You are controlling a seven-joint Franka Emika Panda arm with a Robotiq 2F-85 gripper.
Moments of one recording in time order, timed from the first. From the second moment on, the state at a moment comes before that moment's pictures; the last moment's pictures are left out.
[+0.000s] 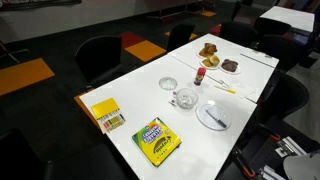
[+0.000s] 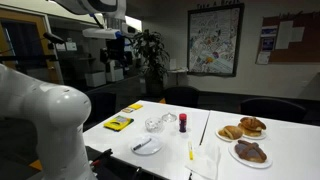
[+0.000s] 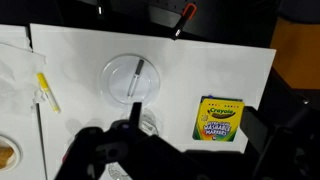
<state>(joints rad) 0.12 -0.94 -0.03 -2.59 0.08 1.64 -0.15</state>
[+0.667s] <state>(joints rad) 0.06 -0.90 -0.09 -2.63 -0.10 1.86 -0.16</state>
